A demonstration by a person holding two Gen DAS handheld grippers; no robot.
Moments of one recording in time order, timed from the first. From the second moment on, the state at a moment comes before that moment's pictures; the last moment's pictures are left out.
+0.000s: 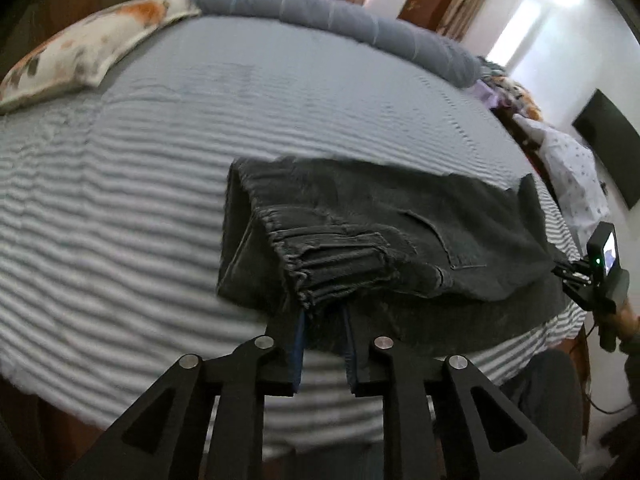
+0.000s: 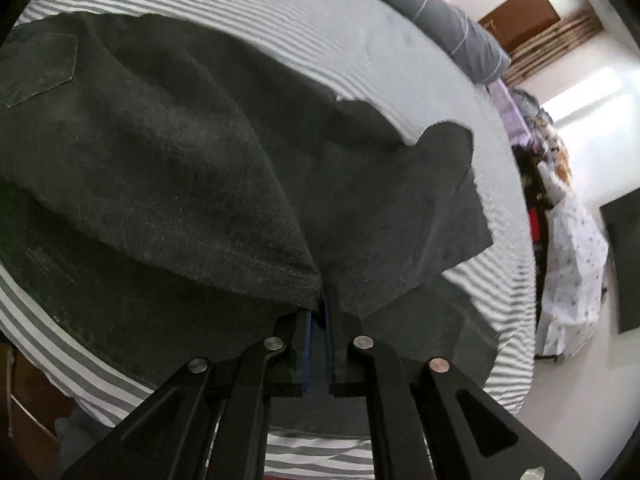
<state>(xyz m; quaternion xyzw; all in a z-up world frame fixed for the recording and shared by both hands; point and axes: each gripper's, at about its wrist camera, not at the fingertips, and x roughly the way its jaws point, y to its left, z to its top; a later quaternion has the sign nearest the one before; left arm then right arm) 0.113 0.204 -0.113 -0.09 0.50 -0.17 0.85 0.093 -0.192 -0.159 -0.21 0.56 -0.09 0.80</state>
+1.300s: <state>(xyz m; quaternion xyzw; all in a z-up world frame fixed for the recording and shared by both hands) 0.125 0.209 -0.143 -0.49 0.46 -0.14 0.73 0.064 -0.368 -0.192 0.46 0.42 -0.07 0.78</state>
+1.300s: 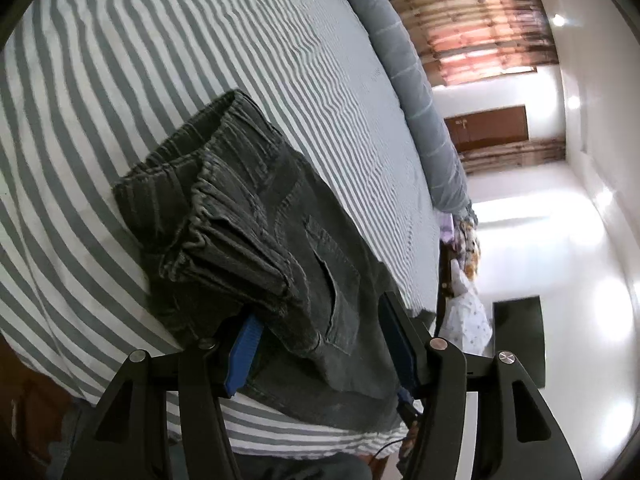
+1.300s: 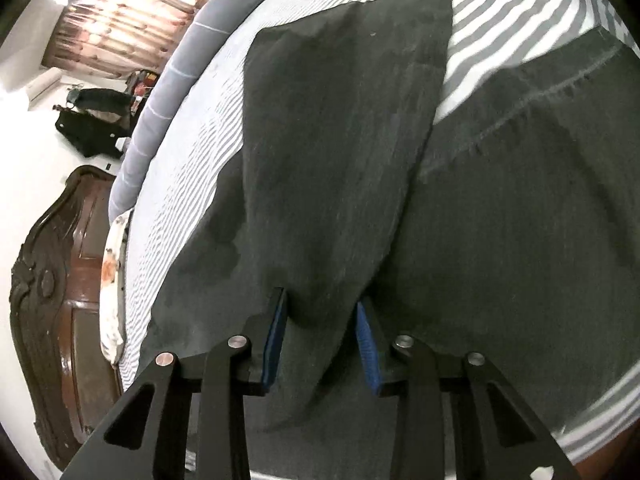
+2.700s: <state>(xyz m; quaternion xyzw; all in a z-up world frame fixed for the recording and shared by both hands) 0.202 0.202 -0.074 -0.28 0.42 -0.17 0.85 0.002 -0.371 -0.120 0.35 0.40 -0.16 0.83</state>
